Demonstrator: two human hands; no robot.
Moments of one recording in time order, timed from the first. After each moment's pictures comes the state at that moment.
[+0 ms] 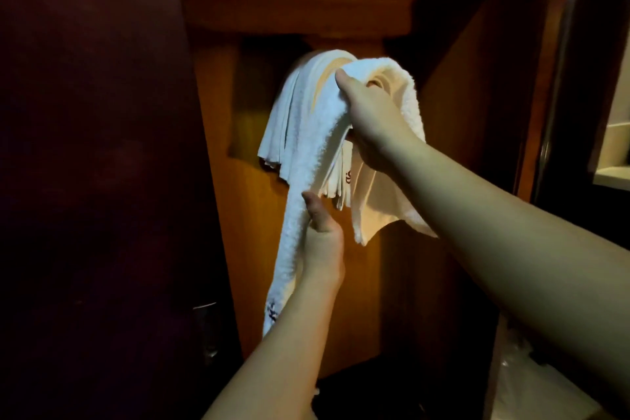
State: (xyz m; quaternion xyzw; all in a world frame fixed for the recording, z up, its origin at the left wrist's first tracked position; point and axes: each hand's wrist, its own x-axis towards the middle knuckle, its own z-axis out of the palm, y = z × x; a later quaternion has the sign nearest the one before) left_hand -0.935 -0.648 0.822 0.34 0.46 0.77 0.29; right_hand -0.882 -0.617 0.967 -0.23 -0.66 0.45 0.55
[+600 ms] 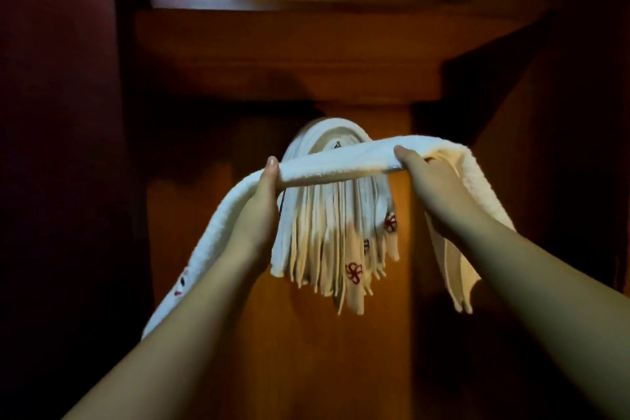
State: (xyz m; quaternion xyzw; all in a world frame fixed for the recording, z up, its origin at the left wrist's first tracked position) left_hand -0.991 -0.522 0.950 0.42 0.51 0.74 0.11; right_hand -0.823 -0.383 0.984 -0.27 -0.70 0.37 0.54
